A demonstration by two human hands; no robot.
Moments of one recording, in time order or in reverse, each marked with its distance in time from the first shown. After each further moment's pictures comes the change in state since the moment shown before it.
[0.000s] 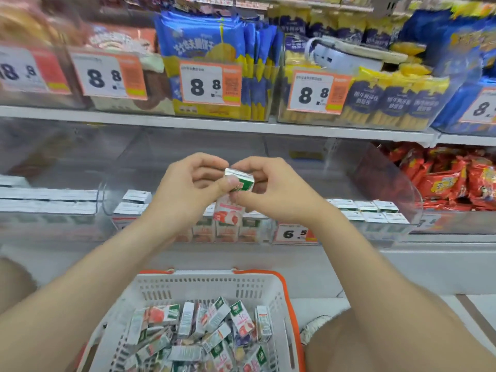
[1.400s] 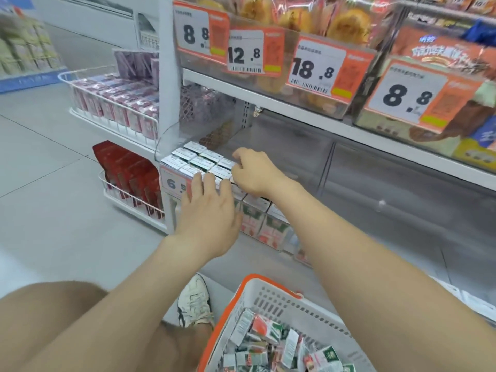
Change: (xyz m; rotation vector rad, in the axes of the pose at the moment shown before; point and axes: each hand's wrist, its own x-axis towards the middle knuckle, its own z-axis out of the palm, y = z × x) left_hand -0.048 -0.144 -0.273 1.242 0.178 -0.357; right_hand 0.260 -0.106 0.349 -0.530 -0.345 -0.136
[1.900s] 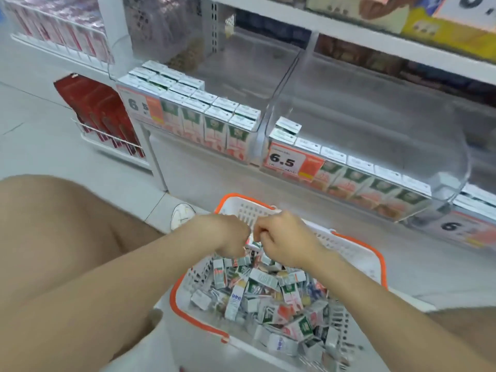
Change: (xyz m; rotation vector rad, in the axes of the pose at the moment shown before) left_hand -0.102 0.094 0.088 0.172 -0.966 0.436; right_hand -0.281 0.109 0.097 -0.011 -0.206 -0.023
